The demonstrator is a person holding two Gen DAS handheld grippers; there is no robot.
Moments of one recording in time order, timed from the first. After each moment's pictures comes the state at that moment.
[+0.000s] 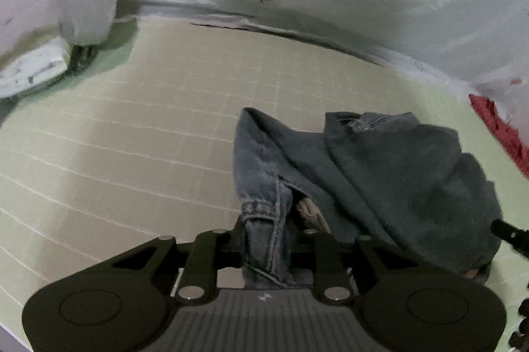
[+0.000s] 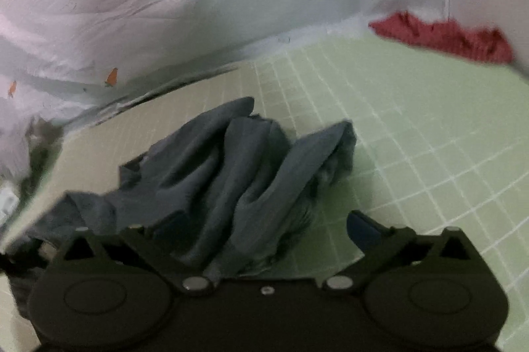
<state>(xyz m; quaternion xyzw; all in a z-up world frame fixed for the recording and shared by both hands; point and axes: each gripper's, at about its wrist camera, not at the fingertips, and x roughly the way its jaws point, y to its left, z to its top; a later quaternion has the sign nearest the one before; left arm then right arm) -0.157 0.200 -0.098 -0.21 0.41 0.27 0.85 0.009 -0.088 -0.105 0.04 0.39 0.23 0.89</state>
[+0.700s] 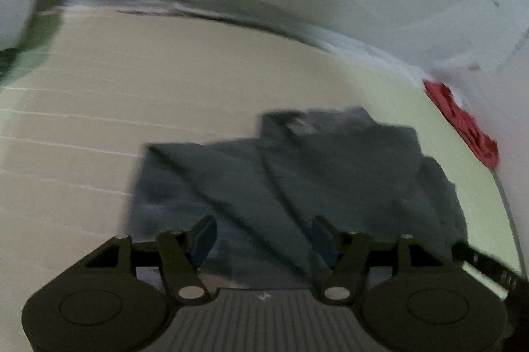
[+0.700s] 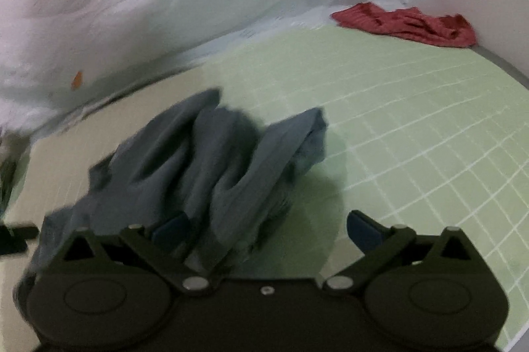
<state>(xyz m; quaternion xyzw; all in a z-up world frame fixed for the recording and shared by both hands) -0.078 0.212 -0.117 -0.24 0.42 0.14 0.86 0.030 -0.099 -0.117 0.06 0.41 0.16 0.90</state>
